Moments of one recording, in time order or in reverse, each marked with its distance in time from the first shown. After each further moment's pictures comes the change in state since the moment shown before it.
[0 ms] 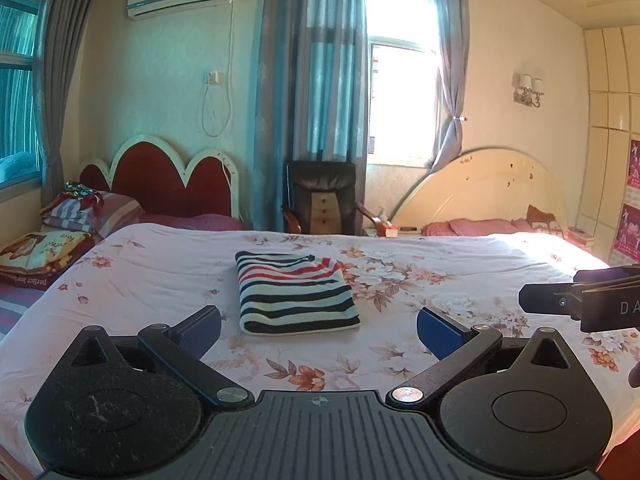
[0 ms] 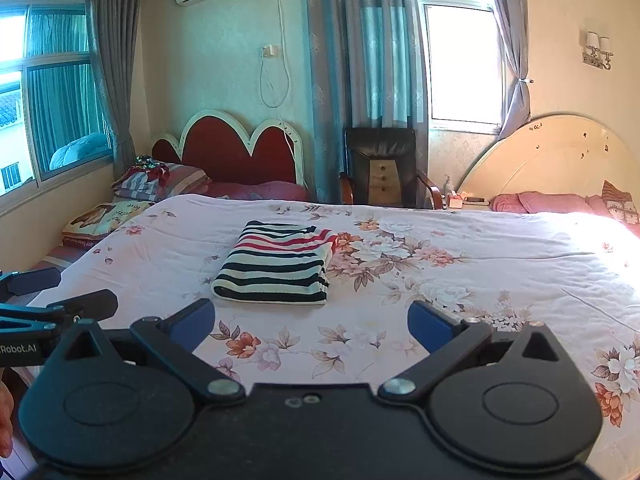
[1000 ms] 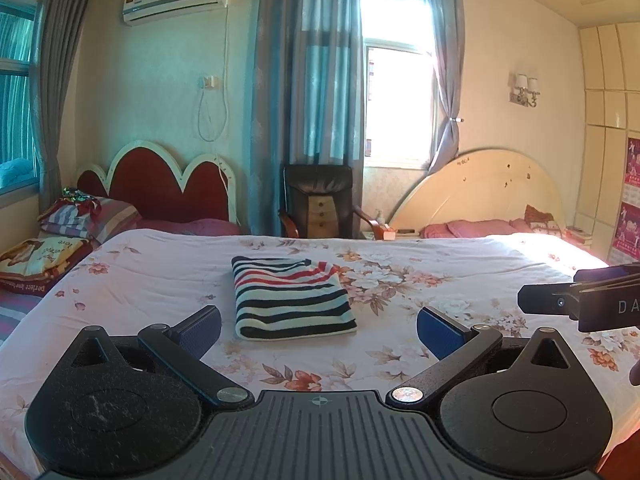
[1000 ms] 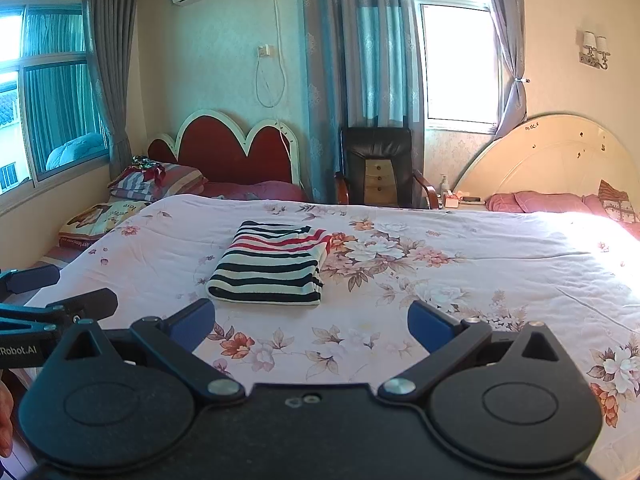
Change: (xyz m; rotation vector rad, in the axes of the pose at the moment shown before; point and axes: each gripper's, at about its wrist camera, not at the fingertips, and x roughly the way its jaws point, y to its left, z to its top) left arm -0.001 -0.007 0.001 0.015 -0.010 -0.004; right arm -0.004 -0.006 0.001 0.004 0.002 -0.011
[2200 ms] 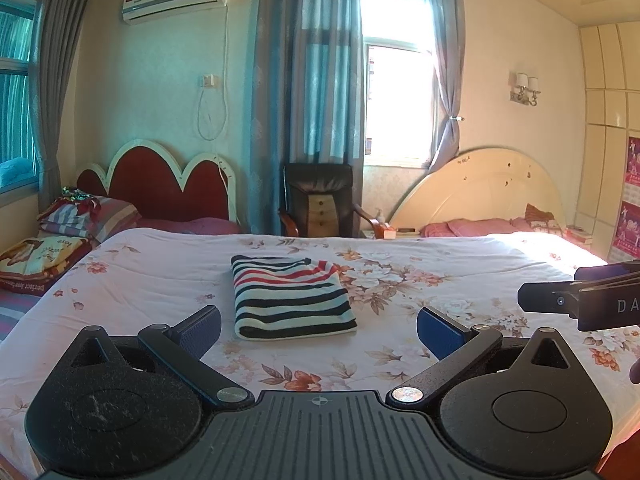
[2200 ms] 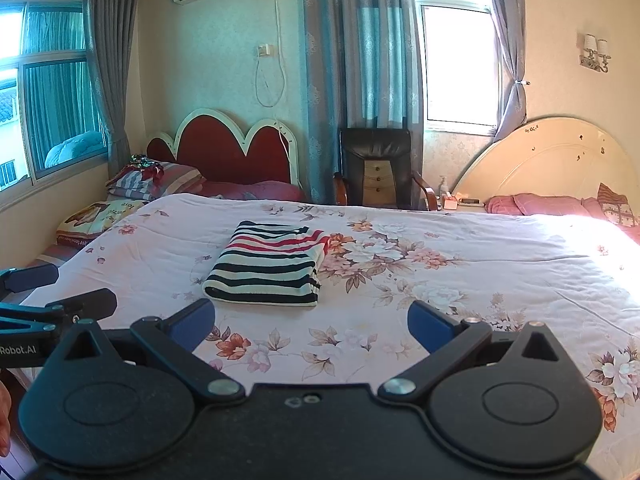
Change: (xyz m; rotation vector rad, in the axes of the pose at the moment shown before) left arm 0.001 -0.001 0.000 0.000 0.002 0.000; right arm 0.005 -0.007 0.003 -0.008 0.001 -0.003
